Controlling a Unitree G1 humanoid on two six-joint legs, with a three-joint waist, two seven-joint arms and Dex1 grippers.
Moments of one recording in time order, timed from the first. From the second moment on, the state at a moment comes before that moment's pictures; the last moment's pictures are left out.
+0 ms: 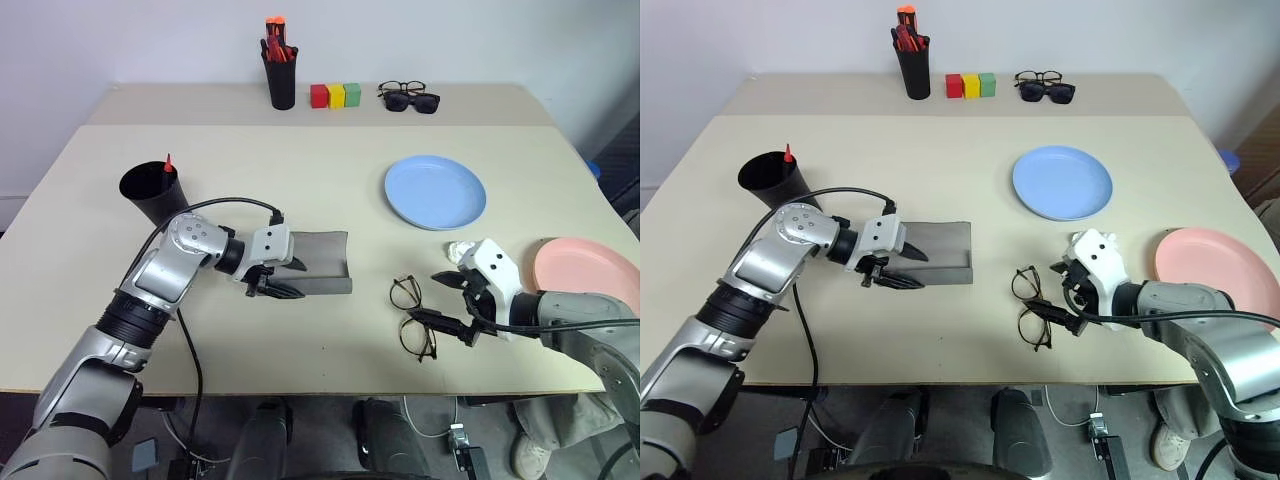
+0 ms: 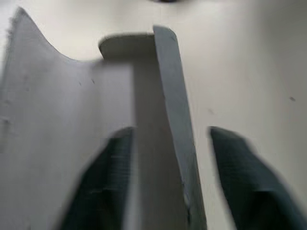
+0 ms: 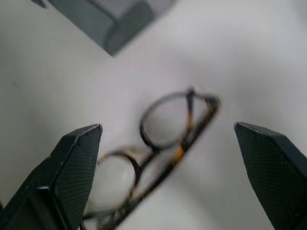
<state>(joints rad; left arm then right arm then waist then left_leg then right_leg) -0.67 0.60 -0.32 0.14 -0.11 0.24 -1.28 -0.05 -0.86 -0.21 -0.60 0.65 1.09 0.69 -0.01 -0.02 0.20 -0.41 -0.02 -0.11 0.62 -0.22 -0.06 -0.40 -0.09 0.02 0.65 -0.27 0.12</state>
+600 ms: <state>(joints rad) -0.37 0.63 -0.05 -0.23 -0.30 0.46 -1.01 -0.12 -0.65 -0.32 -0.60 0.84 1.45 0.45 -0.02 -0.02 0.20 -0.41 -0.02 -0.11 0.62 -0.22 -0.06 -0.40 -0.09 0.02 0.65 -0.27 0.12</state>
